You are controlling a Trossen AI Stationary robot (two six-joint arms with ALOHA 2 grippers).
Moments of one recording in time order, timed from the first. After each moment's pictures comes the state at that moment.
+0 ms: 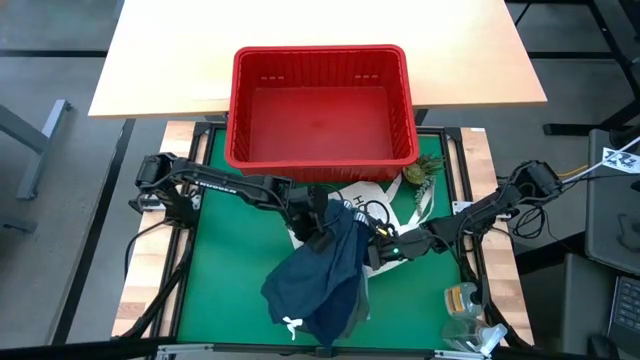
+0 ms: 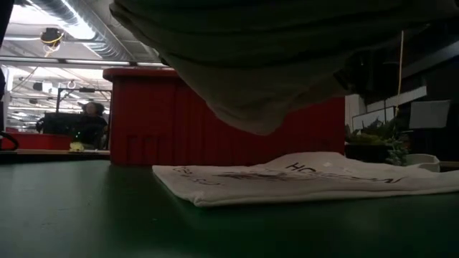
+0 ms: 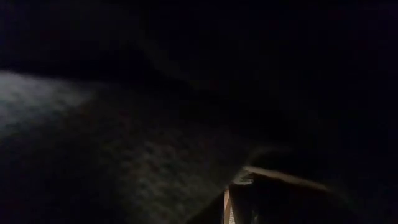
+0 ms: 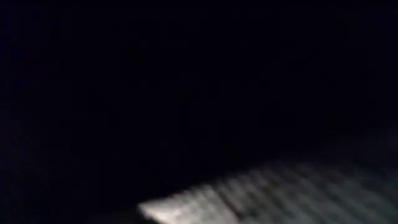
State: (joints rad) left arm -0.06 1.74 1.36 -0.47 0.41 -1.04; right arm 0.43 1.43 0.62 0.57 0.25 1.35
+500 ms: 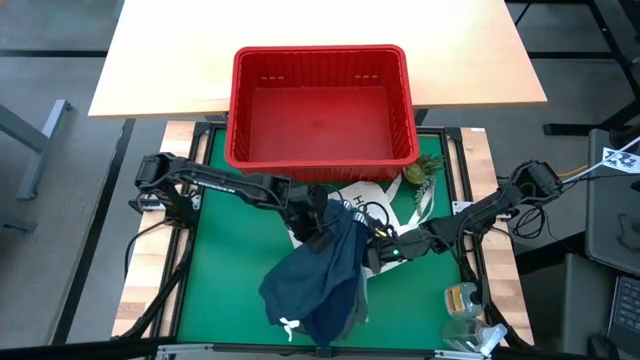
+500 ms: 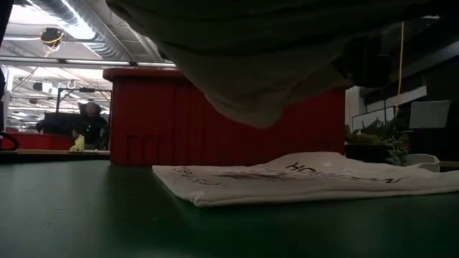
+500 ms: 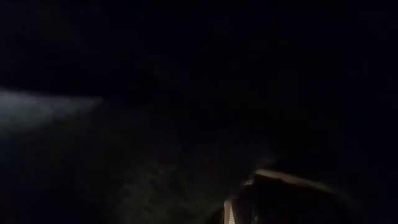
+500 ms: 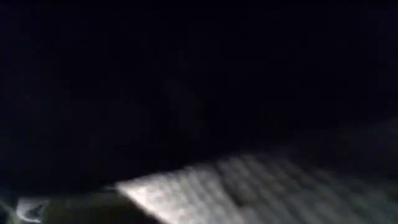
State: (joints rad) left arm -0.06 1.73 1.38 -0.50 0.42 -1.03; right arm 0.43 1.43 0.65 0.55 0.25 1.27
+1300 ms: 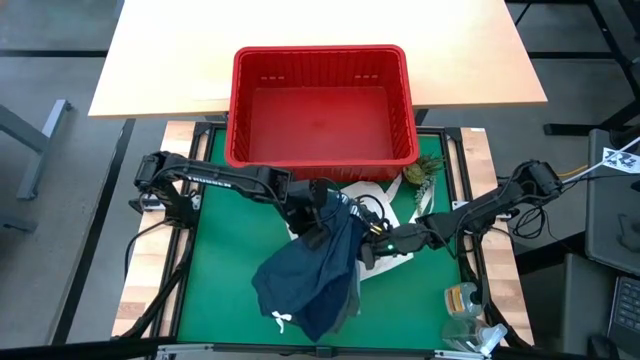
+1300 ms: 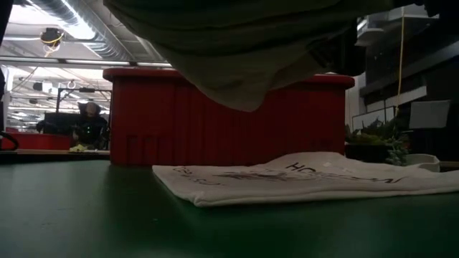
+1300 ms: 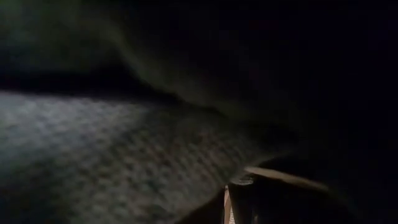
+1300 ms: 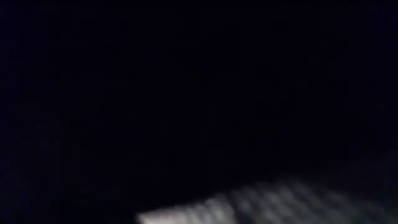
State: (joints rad) left arm -0.06 1.73 1.54 -0.78 0.31 -0.92; right arm 0.38 1.43 0.74 0.44 0.24 1.18
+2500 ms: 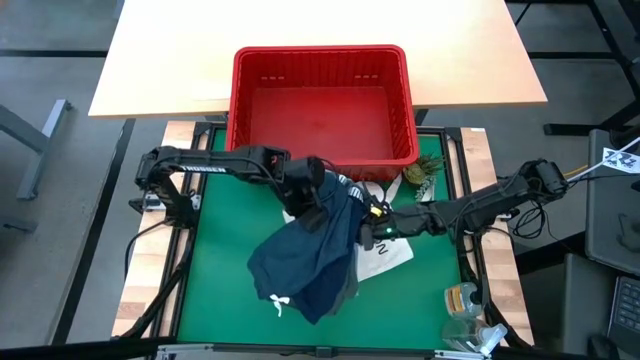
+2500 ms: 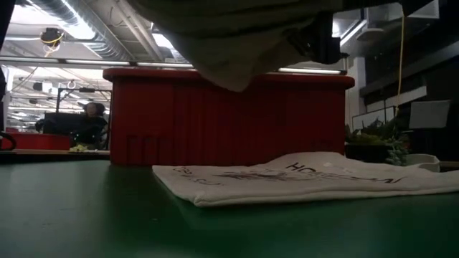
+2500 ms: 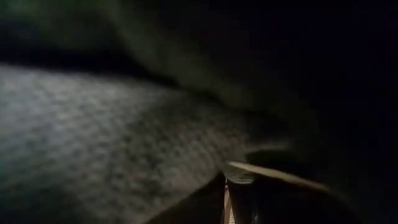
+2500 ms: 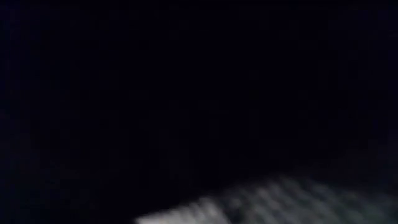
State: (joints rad) left arm 0.01 1.73 1.72 -1.00 0.30 -0.85; right arm 0.26 1.38 0.77 0.45 0.18 1.14
